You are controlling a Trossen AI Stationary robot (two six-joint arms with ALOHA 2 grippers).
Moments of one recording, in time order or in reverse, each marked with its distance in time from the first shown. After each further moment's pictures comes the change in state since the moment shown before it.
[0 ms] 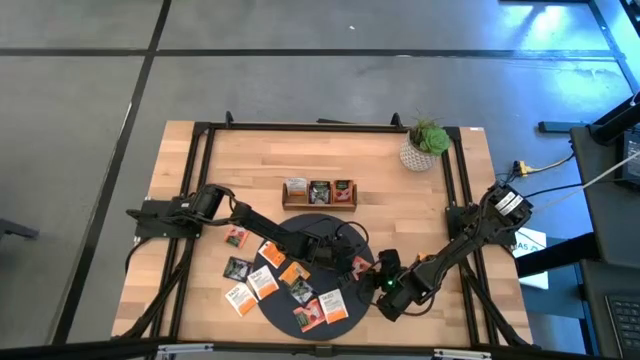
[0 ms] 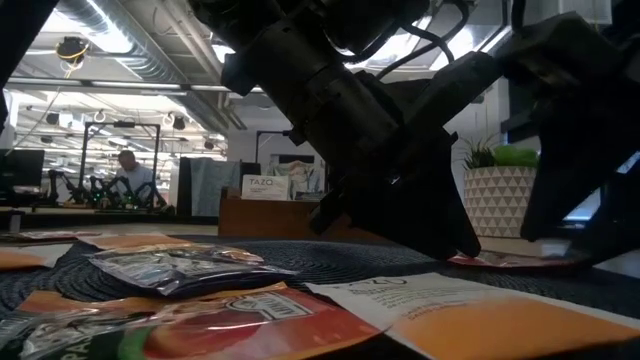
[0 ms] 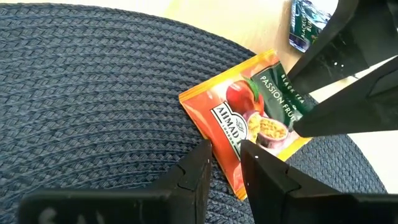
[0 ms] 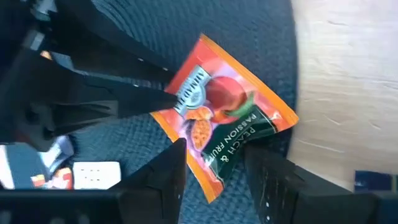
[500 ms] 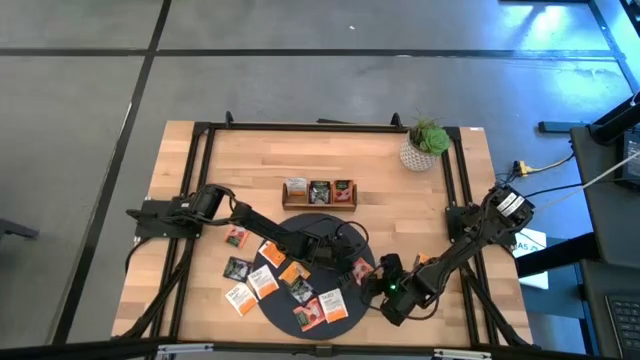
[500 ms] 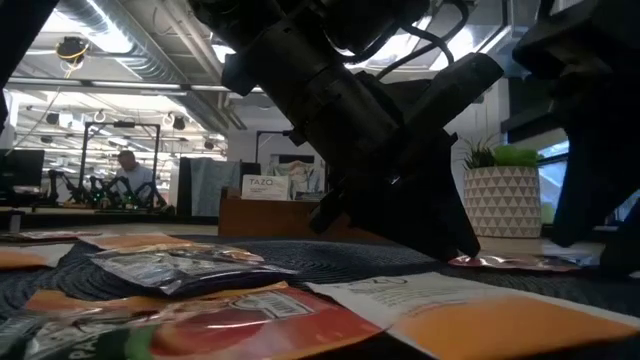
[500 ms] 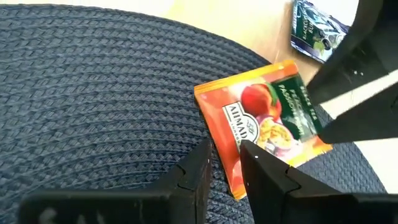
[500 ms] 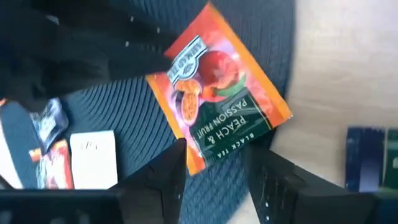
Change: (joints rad) left arm 0.001 0.000 0.000 0.000 -0.004 0.000; right arm 0.037 -0.002 0.000 0.011 -0.027 0.023
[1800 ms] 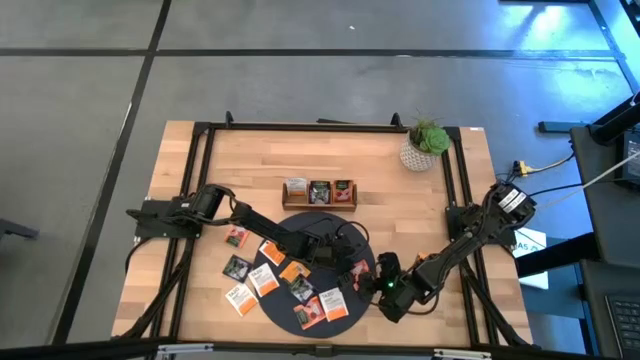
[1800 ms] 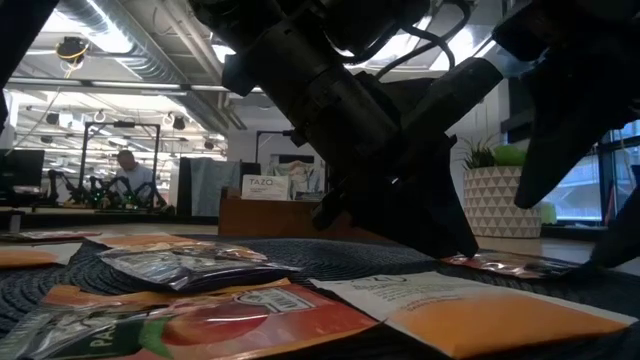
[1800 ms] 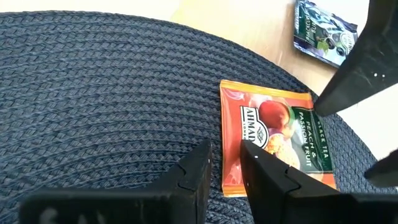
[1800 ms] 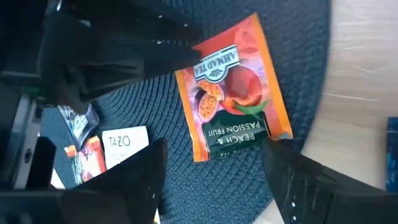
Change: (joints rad) left arm 0.001 0.000 0.001 -0.002 -0.019 0.043; right arm -0.026 -0.031 0.000 0.061 -0.029 0.006
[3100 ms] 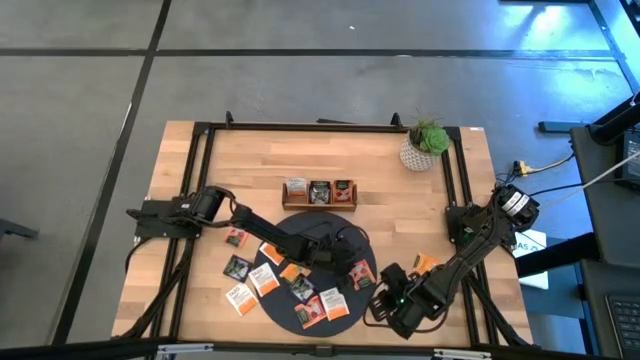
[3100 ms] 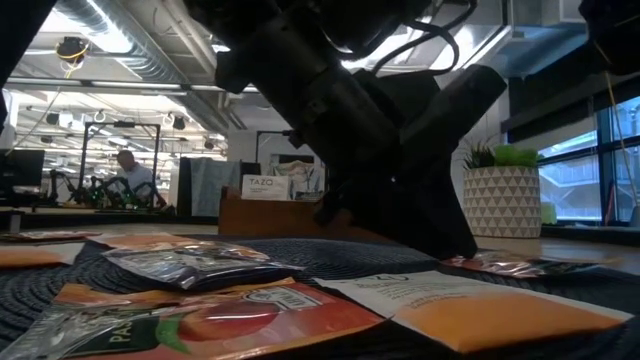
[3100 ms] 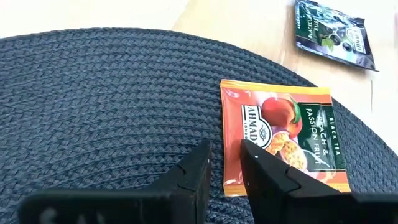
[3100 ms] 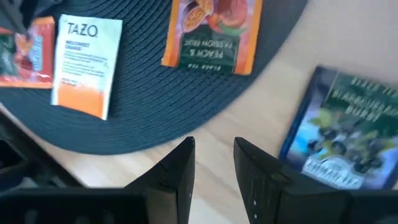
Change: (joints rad) left arm -0.015 0.000 0.003 0.005 -0.092 0.077; right arm 0.091 0.000 0.174 -0.336 -0.150 -0.248
